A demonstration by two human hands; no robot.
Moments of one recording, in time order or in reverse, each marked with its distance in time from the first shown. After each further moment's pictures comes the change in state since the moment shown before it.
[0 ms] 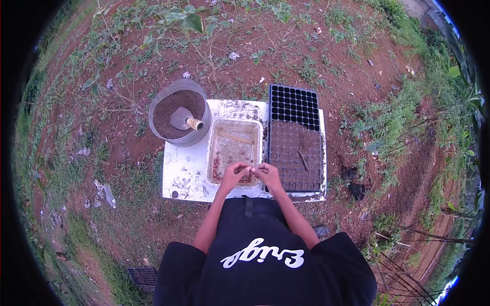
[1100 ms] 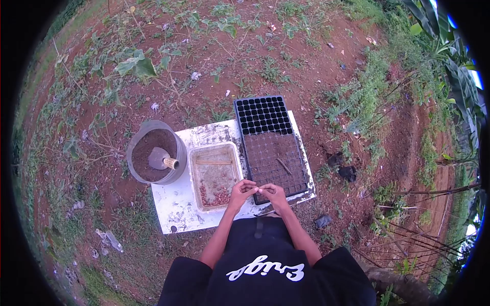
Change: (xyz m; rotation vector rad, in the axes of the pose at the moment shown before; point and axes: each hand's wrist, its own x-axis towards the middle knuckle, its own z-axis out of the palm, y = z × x) left_hand 0.019 0.002 0.064 -0.254 -0.218 -0.129; right_hand -0.053 -0.010 -0.048 0.128 0.248 0.067
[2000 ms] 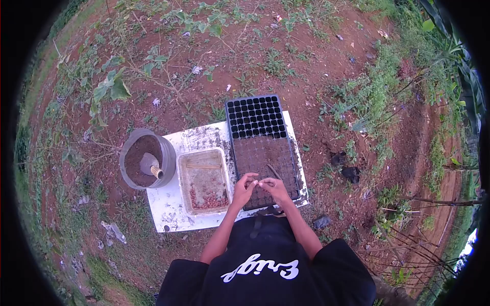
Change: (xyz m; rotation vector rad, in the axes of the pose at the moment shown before) left_hand 0.053 0.006 0.066 0.368 0.105 0.059; right_hand 0.051 -0.035 -0.065 0.001 -0.102 0.102
